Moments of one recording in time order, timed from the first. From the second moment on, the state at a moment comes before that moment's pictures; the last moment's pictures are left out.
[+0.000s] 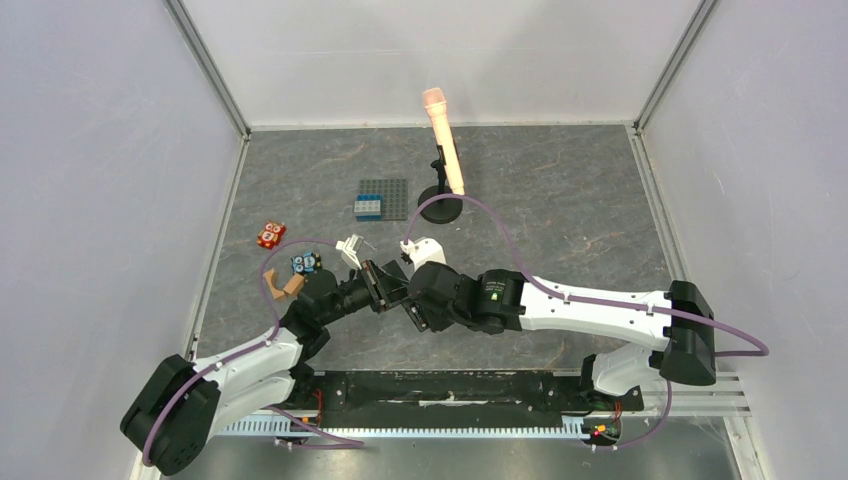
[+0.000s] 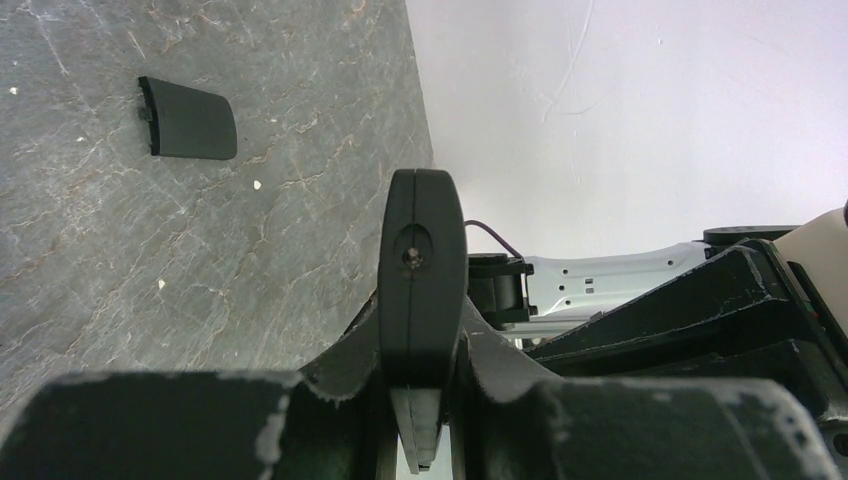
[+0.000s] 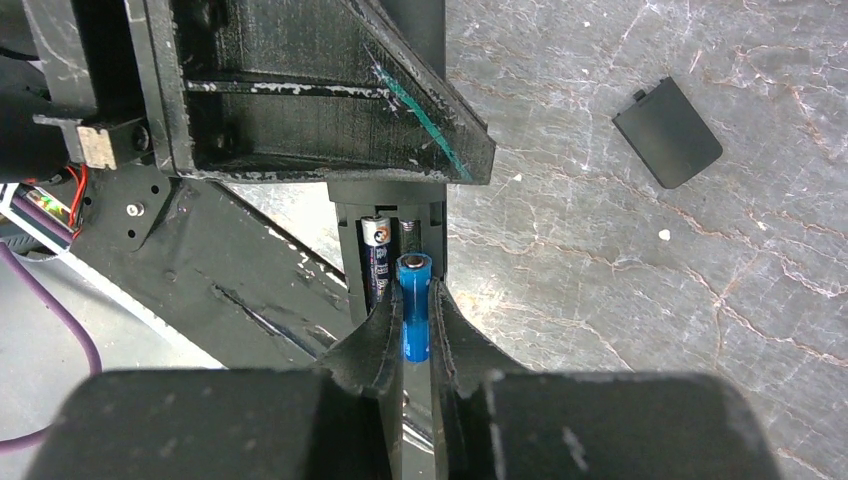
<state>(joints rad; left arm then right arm) -0.60 0.94 0.14 0.69 0.45 -1.22 1.28 1.44 1.20 -0.67 0.31 0.62</state>
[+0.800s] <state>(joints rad) -0.60 0.92 0.12 0.70 0.45 -1.23 1.28 1.44 1.20 -0.66 0.30 0.64</state>
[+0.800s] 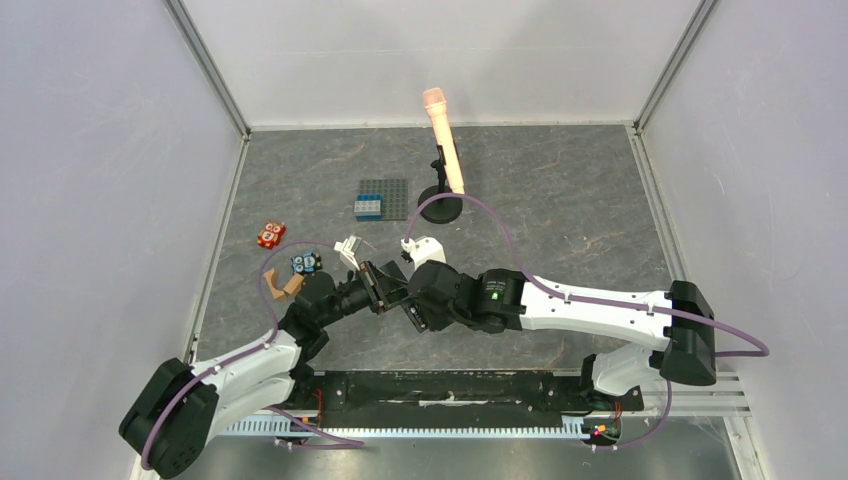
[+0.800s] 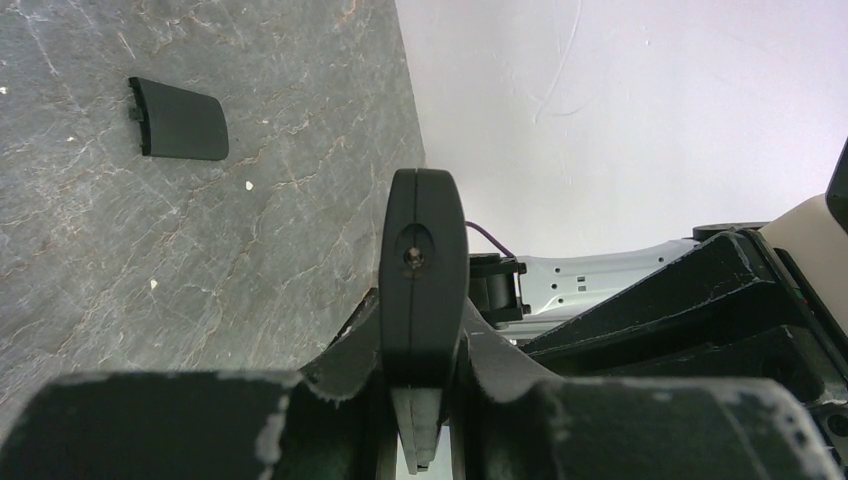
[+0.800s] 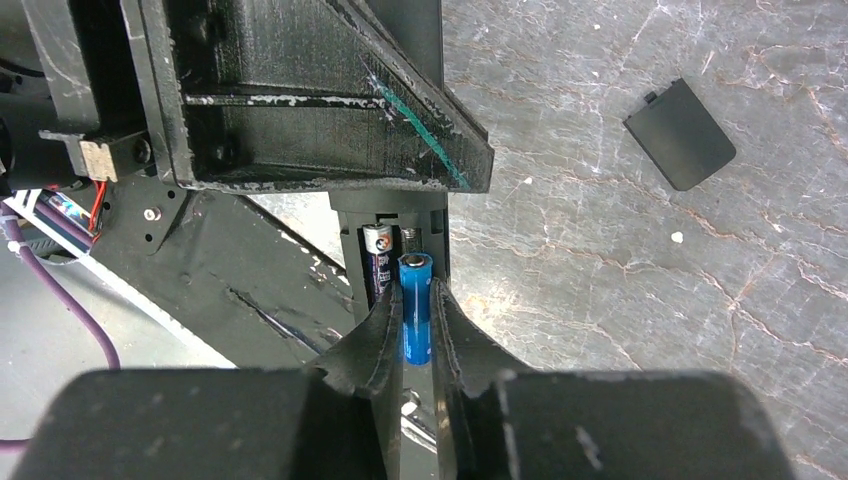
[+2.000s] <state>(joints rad) -0.60 0.86 0.12 0.74 0.42 -1.45 1.28 0.98 0.97 -0.40 0.38 0.78</state>
